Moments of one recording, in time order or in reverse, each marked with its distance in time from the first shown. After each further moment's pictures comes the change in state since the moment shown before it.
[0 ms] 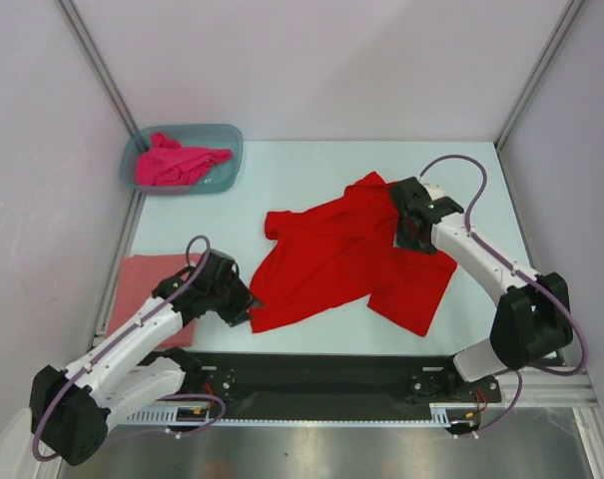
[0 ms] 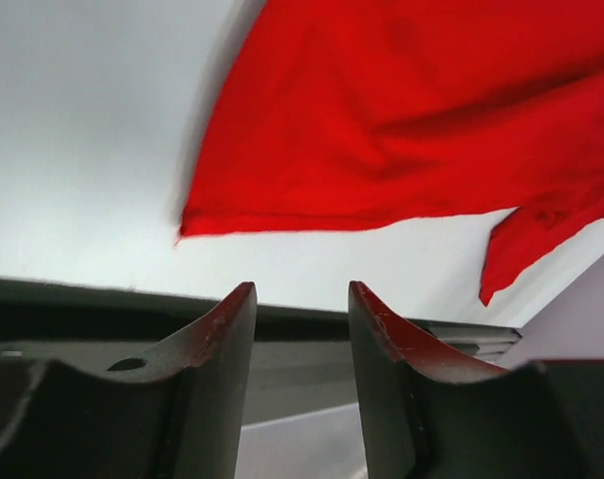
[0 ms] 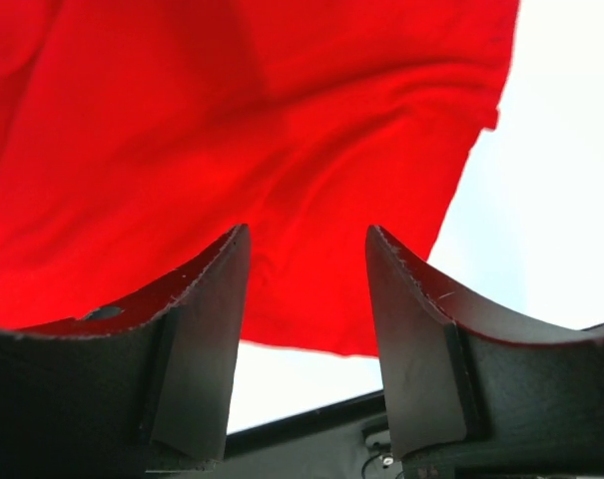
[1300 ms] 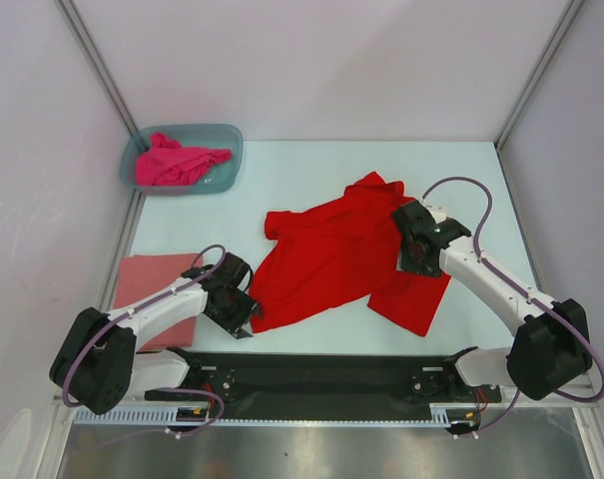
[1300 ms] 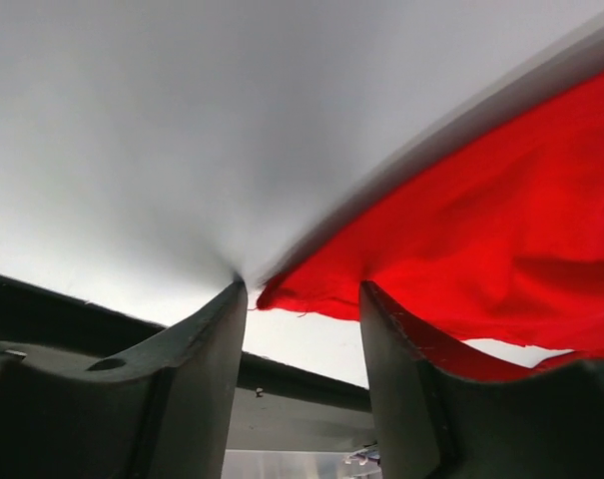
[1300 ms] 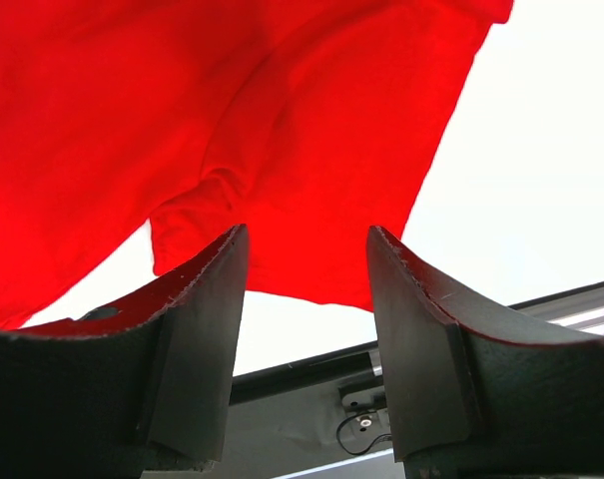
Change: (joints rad) left arm 0.003 0.297 -0.068 0.043 -0.013 -0.266; right arm 0.072 -0.179 -0.170 -0.055 -0.034 0.043
